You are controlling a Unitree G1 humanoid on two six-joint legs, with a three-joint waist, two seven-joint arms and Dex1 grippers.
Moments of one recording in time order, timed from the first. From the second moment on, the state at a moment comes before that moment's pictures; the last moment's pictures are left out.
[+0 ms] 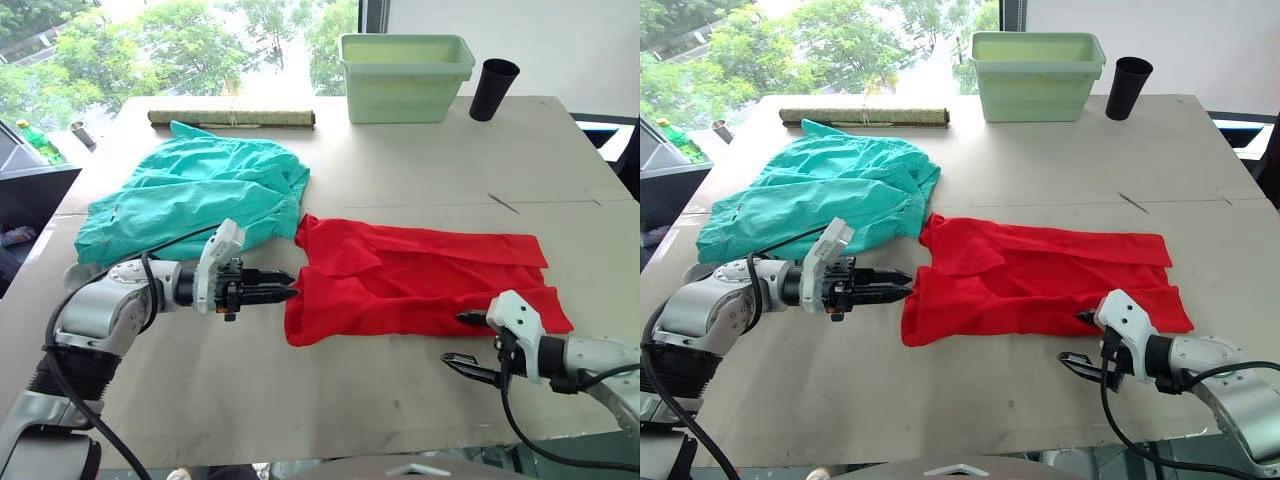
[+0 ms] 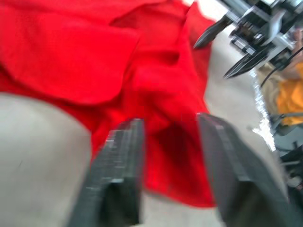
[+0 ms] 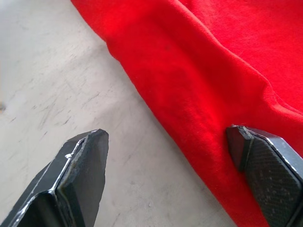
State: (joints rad) left arm -0.30 0.92 -0.07 0.02 -0.70 0.58 -1.26; right arm 0.21 -0.80 -0.02 -0.55 0.39 0.58 0.86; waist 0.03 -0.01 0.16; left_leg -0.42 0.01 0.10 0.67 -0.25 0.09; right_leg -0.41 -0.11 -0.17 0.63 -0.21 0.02
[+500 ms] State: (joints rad) left arm -0.14 0.66 0.05 -0.36 -0.96 0.80 -0.98; right arm 0.25 -0.62 -0.15 -0.72 0.62 0.68 0.71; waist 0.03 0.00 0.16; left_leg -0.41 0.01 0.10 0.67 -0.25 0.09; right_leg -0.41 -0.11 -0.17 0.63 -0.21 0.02
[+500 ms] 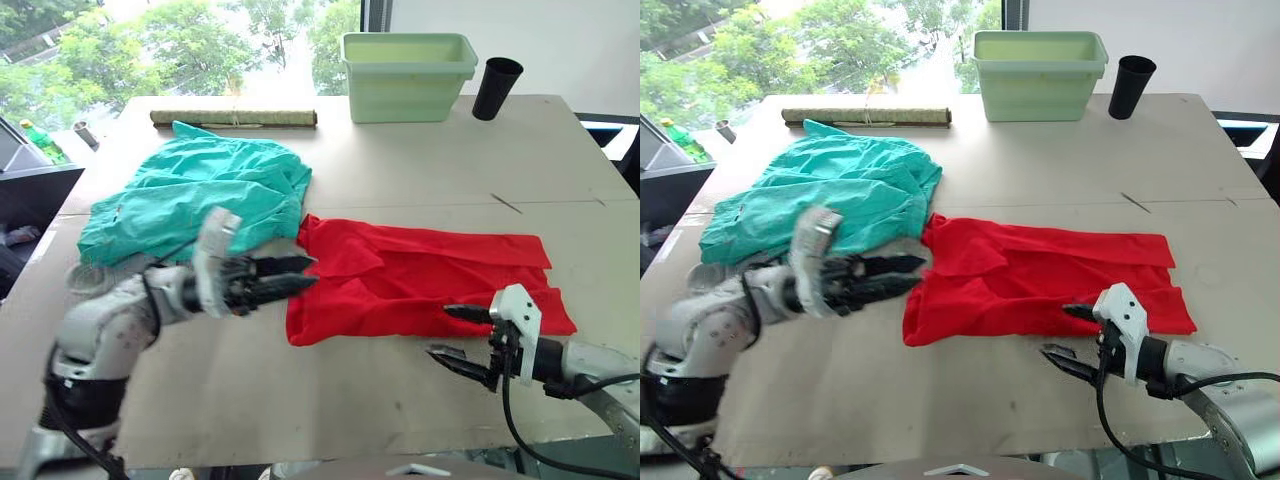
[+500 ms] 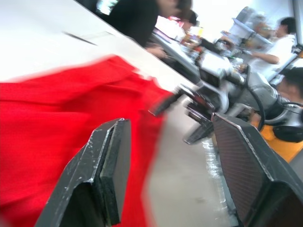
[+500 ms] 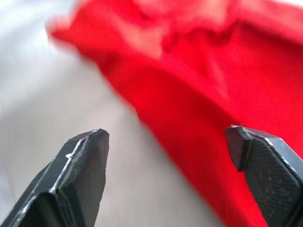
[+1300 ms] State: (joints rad) left arm 0.03 0.56 0.05 -0.24 -0.77 0.61 -0.87; right arm 0.46 -0.56 -0.38 -0.66 0.49 0.73 0.45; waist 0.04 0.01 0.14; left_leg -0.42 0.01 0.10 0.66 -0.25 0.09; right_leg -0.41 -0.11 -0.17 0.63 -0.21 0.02
